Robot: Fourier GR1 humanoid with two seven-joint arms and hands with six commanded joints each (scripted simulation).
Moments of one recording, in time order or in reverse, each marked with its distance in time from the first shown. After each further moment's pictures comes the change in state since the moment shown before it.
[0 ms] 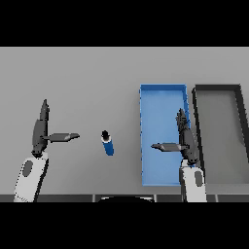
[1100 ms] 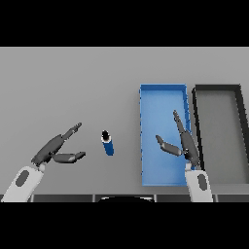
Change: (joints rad) left arm 0.088 0.255 -0.217 -0.209 -0.015 -0.472 -0.050; right arm 0.041 -0.145 0.114 -0.105 0.181 0.063 -0.043
